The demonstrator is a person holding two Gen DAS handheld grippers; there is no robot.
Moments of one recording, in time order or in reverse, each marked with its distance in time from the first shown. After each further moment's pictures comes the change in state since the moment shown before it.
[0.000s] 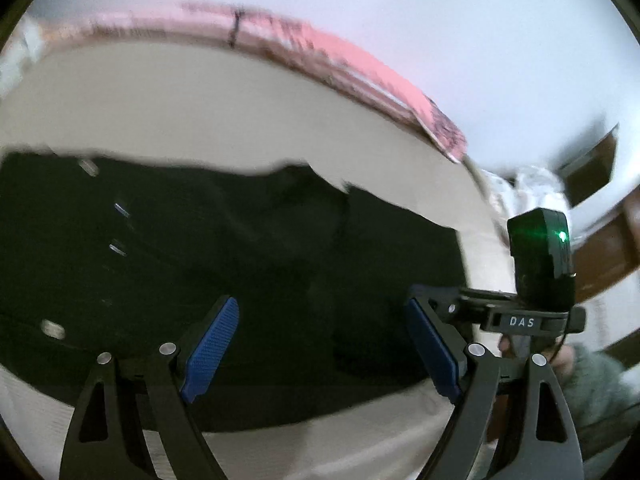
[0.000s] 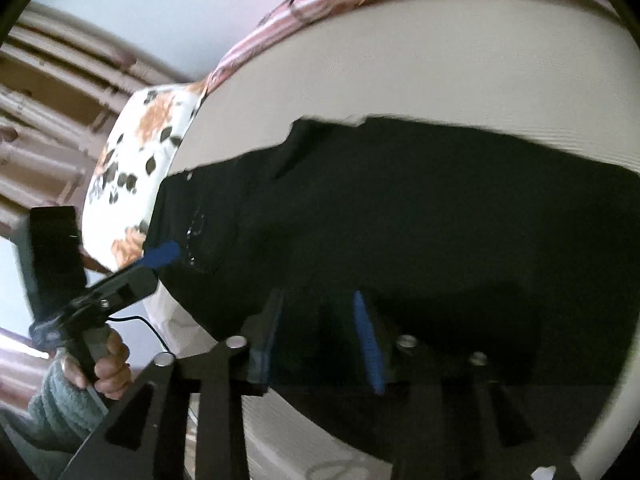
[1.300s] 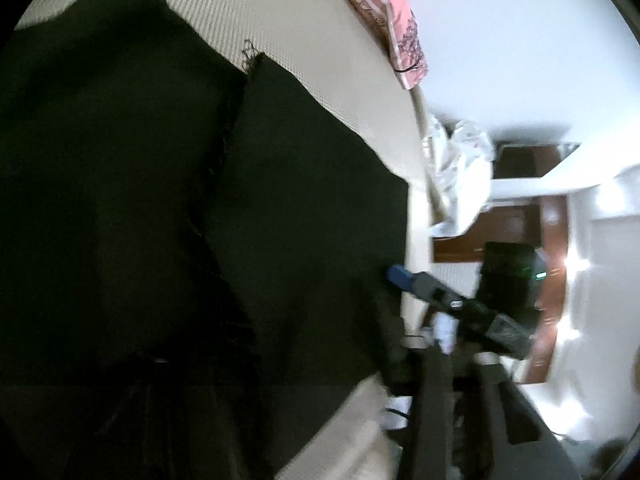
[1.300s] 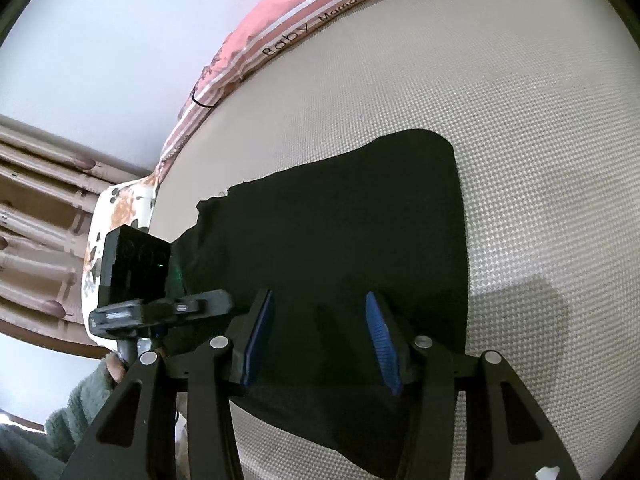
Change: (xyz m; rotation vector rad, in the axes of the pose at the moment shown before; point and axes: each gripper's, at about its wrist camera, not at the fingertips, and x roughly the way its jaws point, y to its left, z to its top) left arm 0.150 -0.021 0.027 -0.122 0.375 -0.353; right arm -0.060 -0.099 -0.022 0.281 -0.174 -0.024
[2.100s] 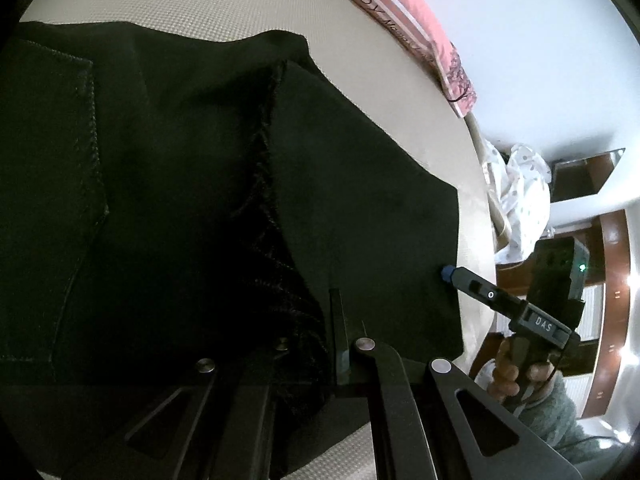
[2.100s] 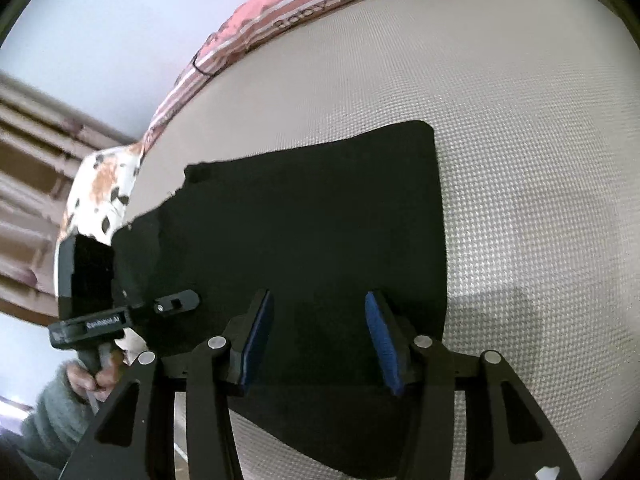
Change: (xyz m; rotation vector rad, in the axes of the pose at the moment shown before) left arm -0.046 0.016 -0.045 -0.011 -0.159 0.244; right arm 0.023 0.020 -0.013 -0.117 0.040 -0.100
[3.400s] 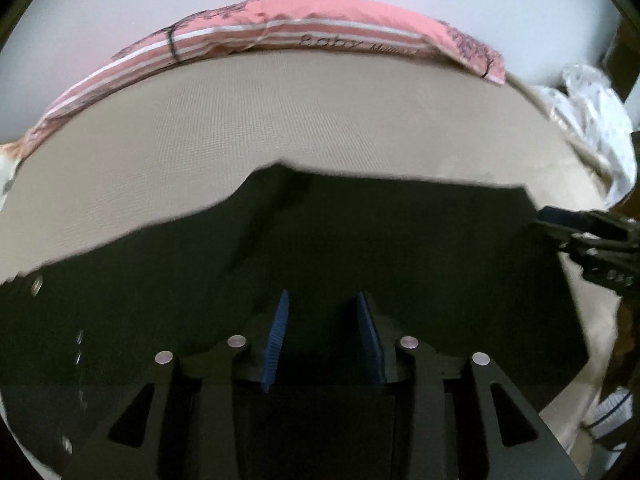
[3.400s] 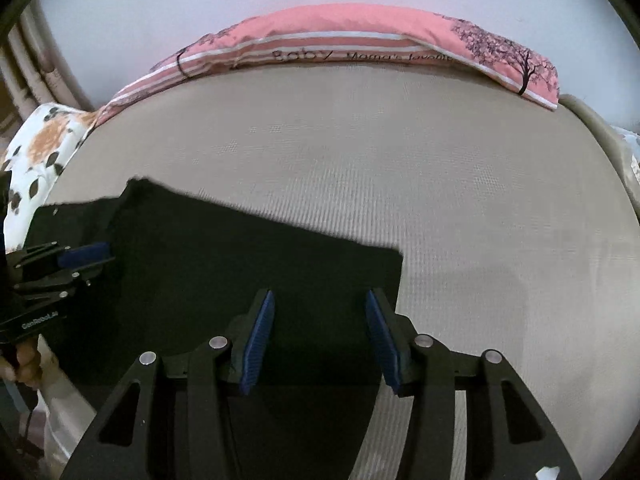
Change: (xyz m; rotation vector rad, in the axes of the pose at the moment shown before) left arm 0.002 -0.043 0.007 0.408 -0.206 0.525; right arm 0.001 0.024 0.028 -0.256 -0.142 -0.341
